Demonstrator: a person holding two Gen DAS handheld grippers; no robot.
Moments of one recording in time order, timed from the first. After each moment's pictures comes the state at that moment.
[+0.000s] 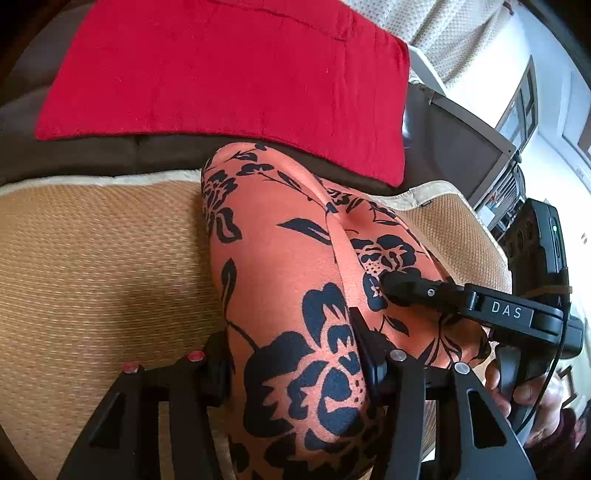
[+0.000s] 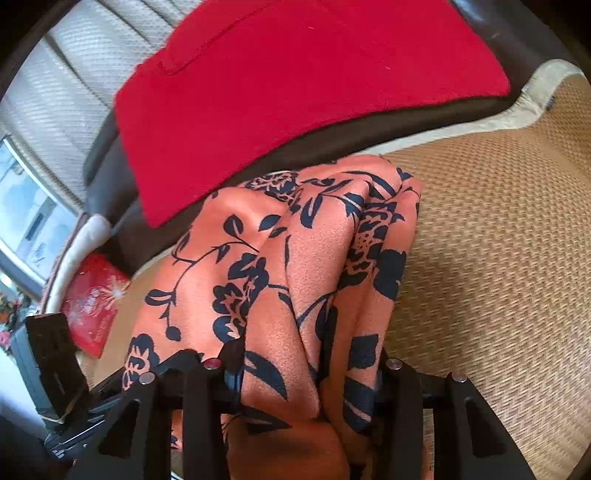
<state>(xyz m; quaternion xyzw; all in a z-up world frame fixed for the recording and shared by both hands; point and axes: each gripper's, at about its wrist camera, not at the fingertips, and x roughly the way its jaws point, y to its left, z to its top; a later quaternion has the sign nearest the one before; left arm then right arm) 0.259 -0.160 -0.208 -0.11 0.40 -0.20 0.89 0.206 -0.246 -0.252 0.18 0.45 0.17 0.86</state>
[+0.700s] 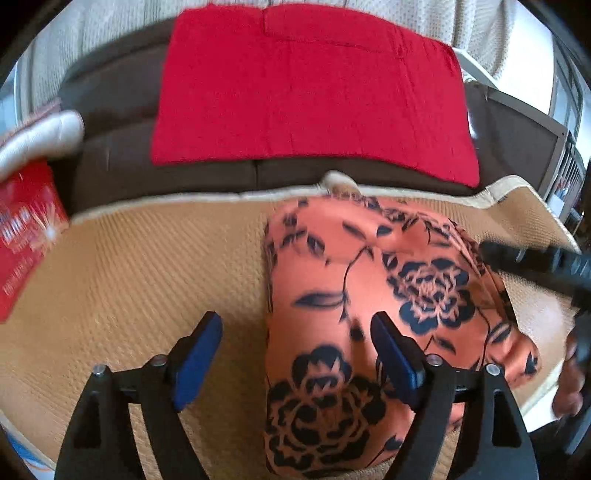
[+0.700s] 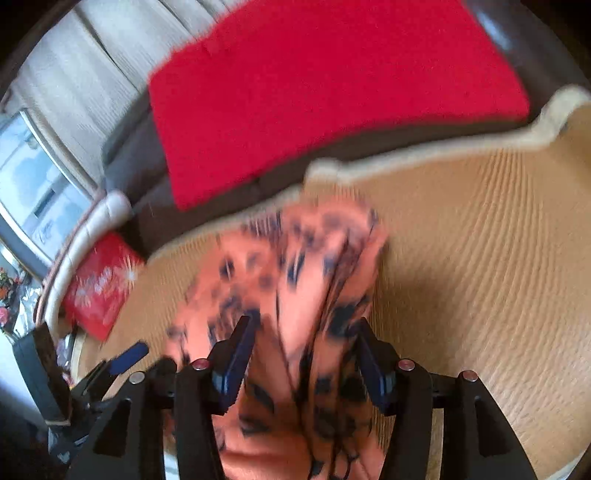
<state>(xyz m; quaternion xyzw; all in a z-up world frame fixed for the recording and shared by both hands) 0.209 -0.116 -0.187 -0.01 0.37 -0.03 0.93 0.159 -0.192 -0.217 0.15 0.41 0.18 0.88</state>
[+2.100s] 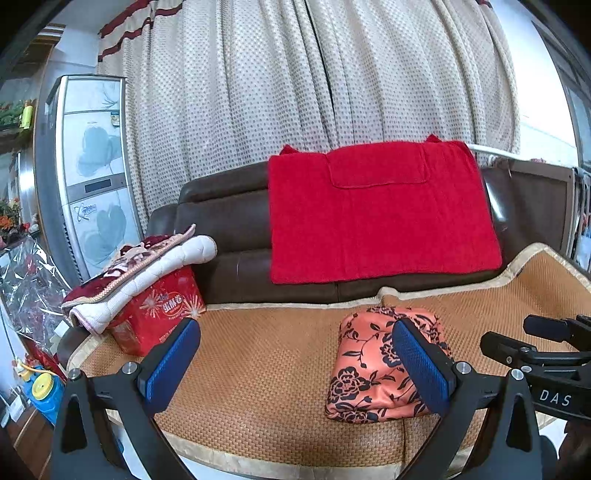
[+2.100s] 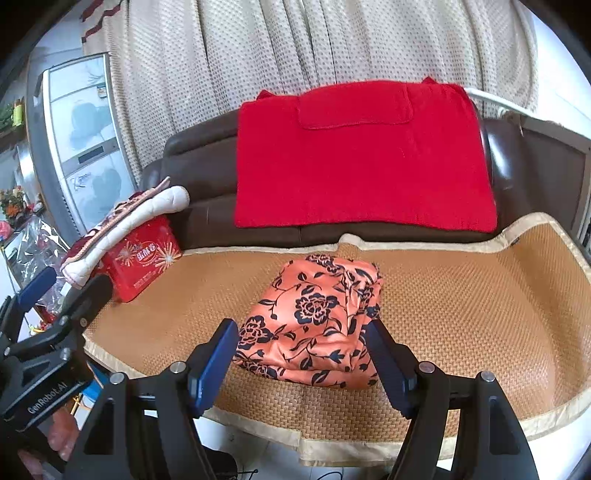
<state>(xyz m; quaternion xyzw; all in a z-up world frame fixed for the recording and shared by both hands) -0.018 -0.142 -0.005 0.05 0.17 0.15 0.97 -0.039 -0.162 -0.069 0.01 0.32 0.18 0.93</state>
